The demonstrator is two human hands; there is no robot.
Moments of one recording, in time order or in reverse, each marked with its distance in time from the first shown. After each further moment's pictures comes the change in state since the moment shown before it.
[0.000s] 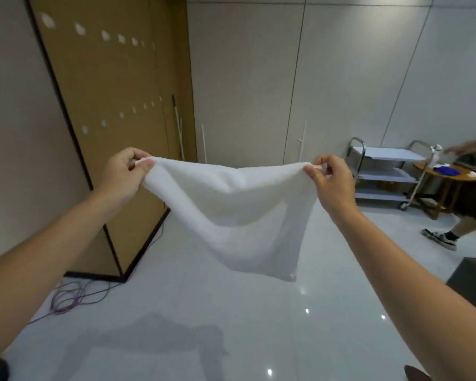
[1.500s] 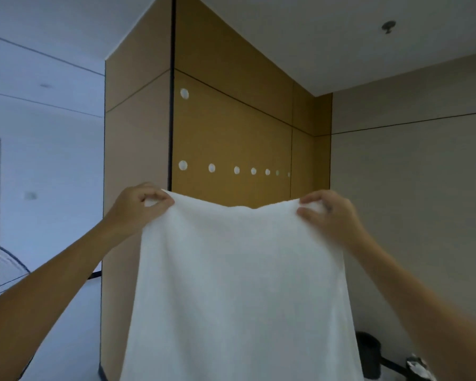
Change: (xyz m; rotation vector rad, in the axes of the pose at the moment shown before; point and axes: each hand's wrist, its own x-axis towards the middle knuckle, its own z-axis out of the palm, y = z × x) left_hand 0.426 -0.035 -0.008 0.491 0.429 0.184; right_hand 0.514 -0.029 0.402 0.367 -0.458 -0.655
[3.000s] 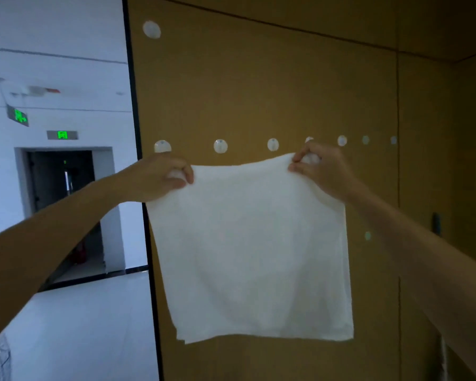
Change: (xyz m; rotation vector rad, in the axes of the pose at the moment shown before) left_hand 0.334 -0.155 0.291 0.813 -0.312 -0.065; right_hand 0.394 0.396 0.237 0.361 -0.129 -0.292
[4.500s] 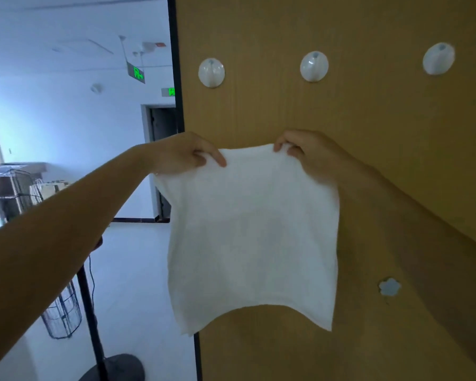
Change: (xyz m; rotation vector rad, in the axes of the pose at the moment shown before) left_hand 0.088 -0.180 0.110 0.094 -0.189 -0.462; right_hand 0.135 0.134 0.325 0.269 -0.502 -0.316
